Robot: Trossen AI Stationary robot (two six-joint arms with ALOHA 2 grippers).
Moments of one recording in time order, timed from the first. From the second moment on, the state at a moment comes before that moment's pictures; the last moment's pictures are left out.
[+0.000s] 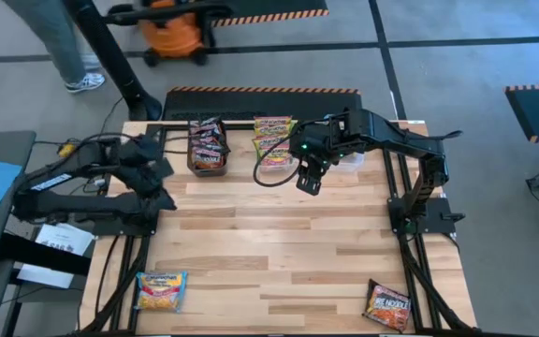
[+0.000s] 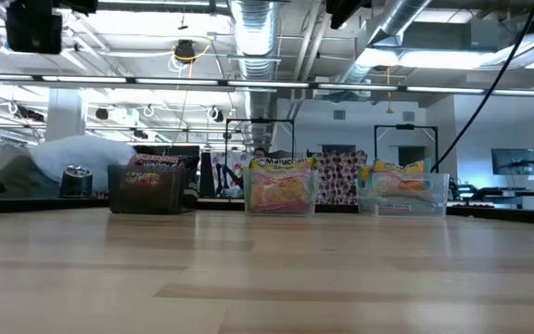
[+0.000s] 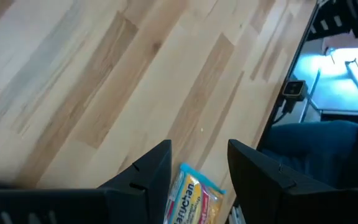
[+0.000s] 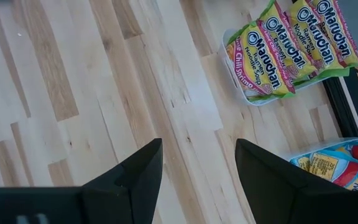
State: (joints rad) left arm 0.29 0.77 1.05 -1.25 0.40 -0.52; right arm -0.07 1.79 2.17 -1.51 0.13 0.24
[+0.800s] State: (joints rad) left arm -0.36 0.94 0.94 -1.12 0.29 -0.91; right arm -0.07 1.79 2.17 -1.51 0.13 0.24
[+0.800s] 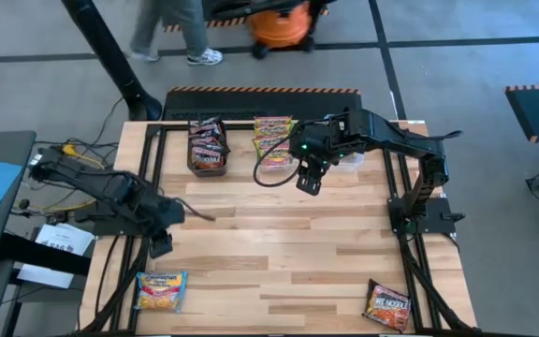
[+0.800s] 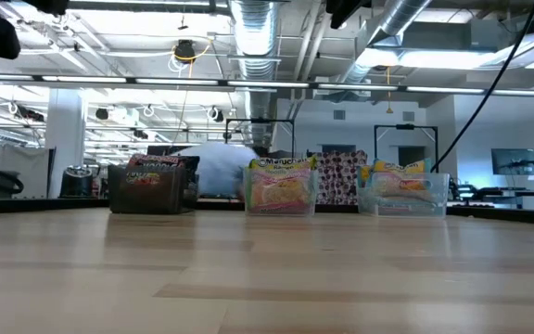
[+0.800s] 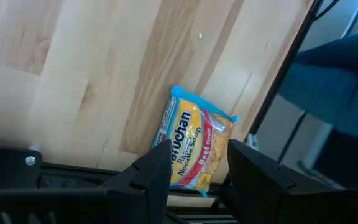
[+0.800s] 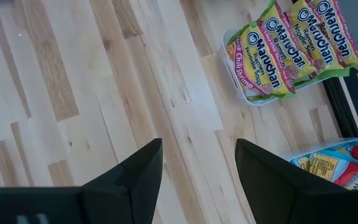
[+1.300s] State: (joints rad) left arm -0.67 1.17 0.94 -1.01 0.21 -1.07; right arm -0.07 1.79 2.17 -1.51 0.13 0.24
